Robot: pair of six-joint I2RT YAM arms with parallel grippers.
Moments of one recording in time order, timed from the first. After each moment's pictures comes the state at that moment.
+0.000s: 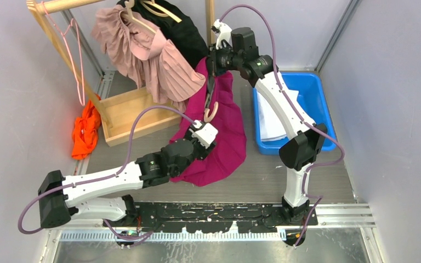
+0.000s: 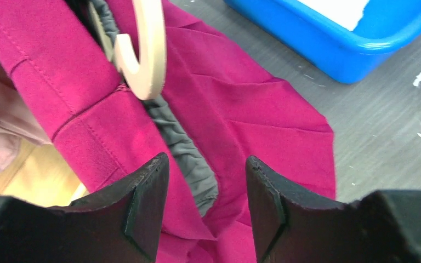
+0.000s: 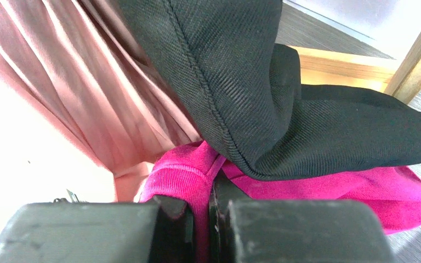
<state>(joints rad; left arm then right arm) -1.15 1.14 0.84 0.03 -0.53 0.11 0.49 1.94 2.16 -0.60 -0.45 0.22</state>
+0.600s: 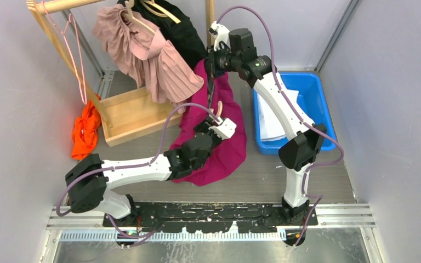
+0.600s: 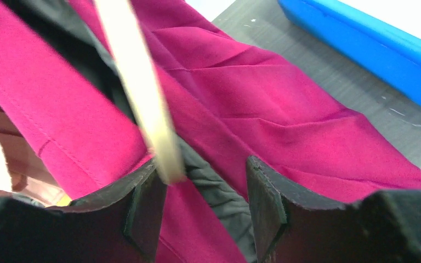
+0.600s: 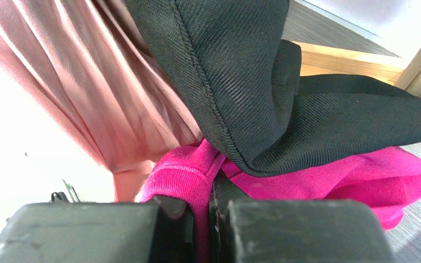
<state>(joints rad) -1.13 1.43 0.89 0.38 -0.71 0.38 0.51 1.94 2.17 -0.62 -0.45 0.20</state>
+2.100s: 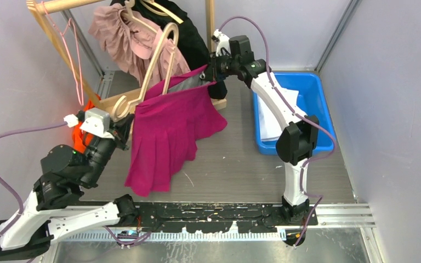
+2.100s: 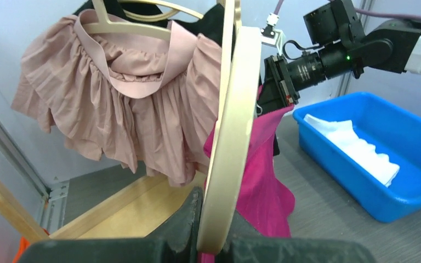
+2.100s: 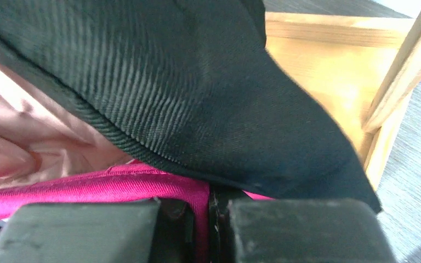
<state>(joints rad) -1.07 0.55 1.15 -0.42 -0.70 0.18 0.43 2.02 2.09 -0.55 -0.49 0.23</state>
